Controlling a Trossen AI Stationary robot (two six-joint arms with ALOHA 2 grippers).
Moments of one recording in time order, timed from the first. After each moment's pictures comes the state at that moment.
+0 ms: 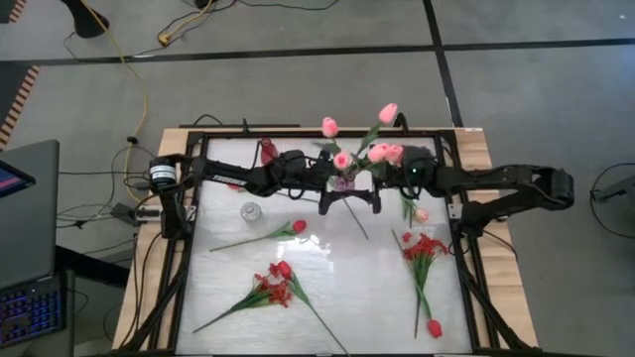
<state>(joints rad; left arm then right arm) 0.25 1.85 1.06 0.68 0.25 0.07 -0.29 1.22 0.60 0.53 -0.28 -0.13</state>
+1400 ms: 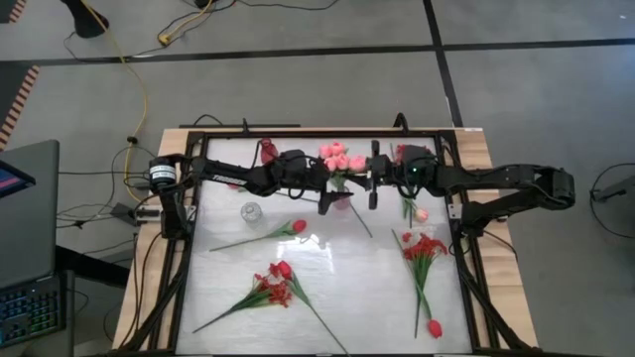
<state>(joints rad) 0.25 1.85 1.06 0.64 0.26 0.07 -0.28 1.21 0.64 0.50 -0.16 -0.11</state>
